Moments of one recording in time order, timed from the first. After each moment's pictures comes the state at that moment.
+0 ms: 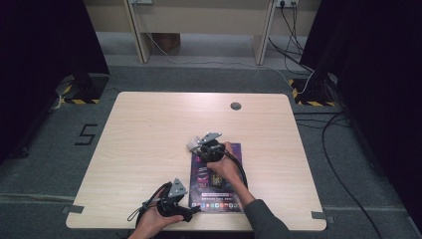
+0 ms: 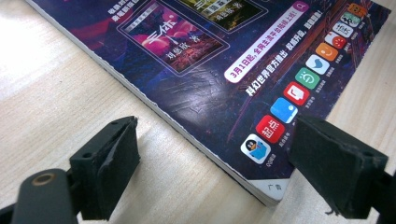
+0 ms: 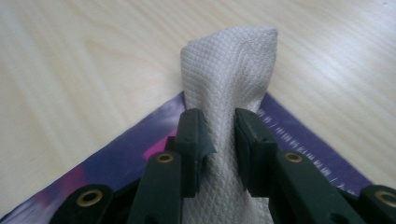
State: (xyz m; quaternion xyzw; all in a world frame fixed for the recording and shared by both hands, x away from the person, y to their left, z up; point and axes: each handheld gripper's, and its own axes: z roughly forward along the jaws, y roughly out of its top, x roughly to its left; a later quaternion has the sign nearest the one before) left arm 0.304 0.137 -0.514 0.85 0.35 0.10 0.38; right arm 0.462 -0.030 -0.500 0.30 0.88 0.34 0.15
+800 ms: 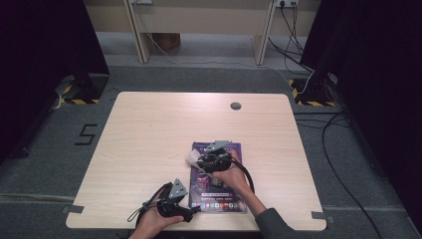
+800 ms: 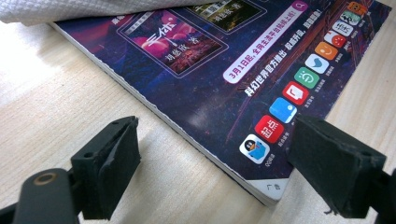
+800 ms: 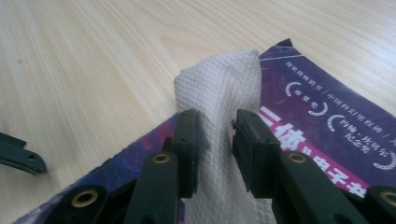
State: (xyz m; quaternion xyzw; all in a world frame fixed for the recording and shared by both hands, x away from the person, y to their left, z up) left arm 0.303 0.135 -0.512 0.86 0.34 0.11 0.37; right arm 0.430 -0.051 -0.493 0.29 0.87 0.38 0.09
